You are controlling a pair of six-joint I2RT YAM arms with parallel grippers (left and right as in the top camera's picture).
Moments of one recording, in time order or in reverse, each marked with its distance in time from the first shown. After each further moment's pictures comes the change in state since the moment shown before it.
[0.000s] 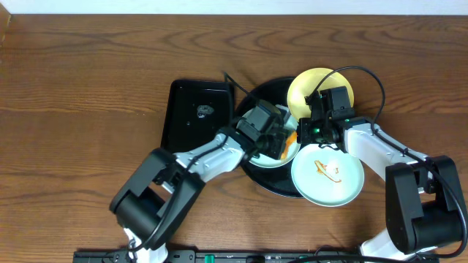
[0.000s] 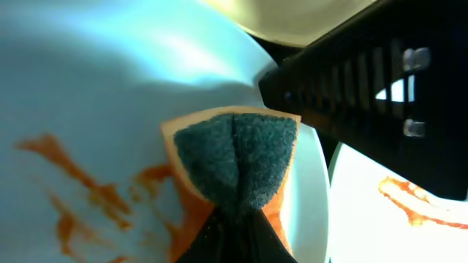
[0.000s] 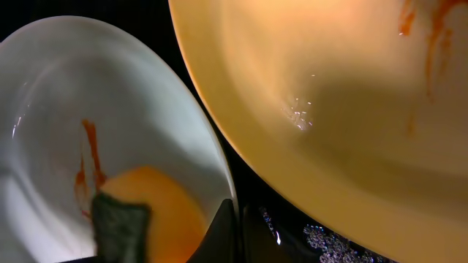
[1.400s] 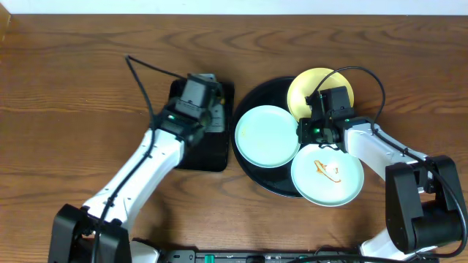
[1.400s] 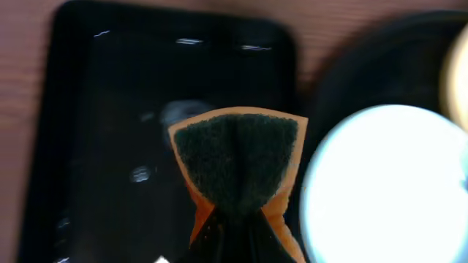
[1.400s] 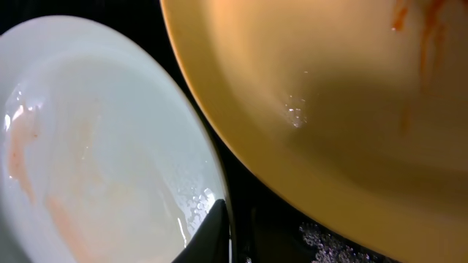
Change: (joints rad) left arm 0.348 -0.386 0.015 -0.470 -0.328 -0.010; right arm 0.000 0.003 0.001 -0.004 0.008 0.010
